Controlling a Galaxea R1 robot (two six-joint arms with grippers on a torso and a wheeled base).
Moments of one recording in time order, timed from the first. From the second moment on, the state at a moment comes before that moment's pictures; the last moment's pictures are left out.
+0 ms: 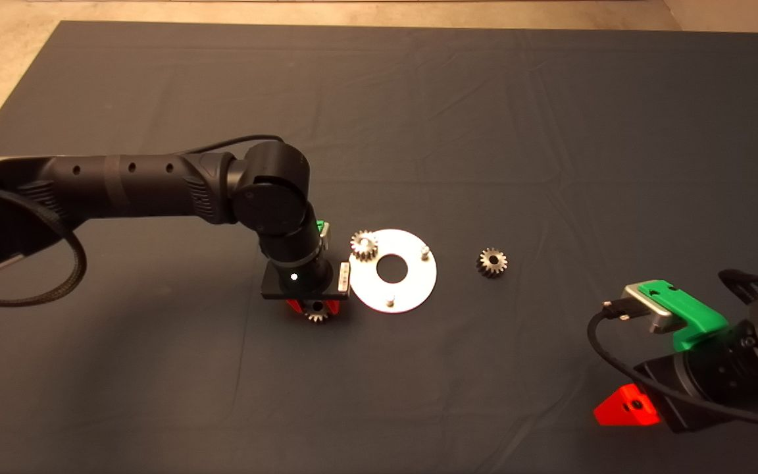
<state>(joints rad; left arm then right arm) -0.29 2.61 -1.08 0.26 1.47 -1.51 0.46 2.22 -0.33 -0.04 -1.53 1.72</state>
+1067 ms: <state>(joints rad) -0.28 2.61 -1.06 0.30 1.48 -1.50 0.46 2.22 -0.33 -0.04 -1.53 1.72</state>
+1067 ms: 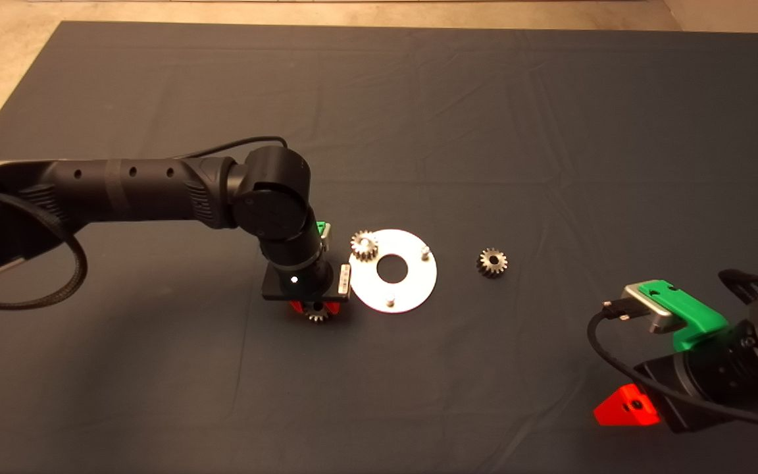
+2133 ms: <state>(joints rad) -0.27 2.59 -1.01 0.35 1.47 -1.56 0.46 2.22 -0.33 -0.04 -1.53 1.72</state>
